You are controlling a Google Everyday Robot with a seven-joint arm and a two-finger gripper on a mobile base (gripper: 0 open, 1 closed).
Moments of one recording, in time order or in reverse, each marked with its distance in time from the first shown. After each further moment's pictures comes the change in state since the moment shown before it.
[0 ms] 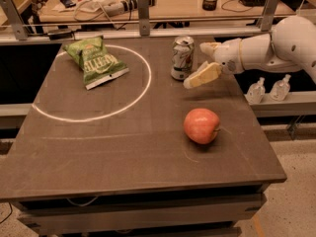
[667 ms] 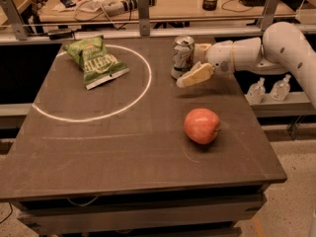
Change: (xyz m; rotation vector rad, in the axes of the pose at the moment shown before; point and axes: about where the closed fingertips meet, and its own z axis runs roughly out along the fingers) arm -0.010 0.008 0.024 -0.112 -0.104 -0.020
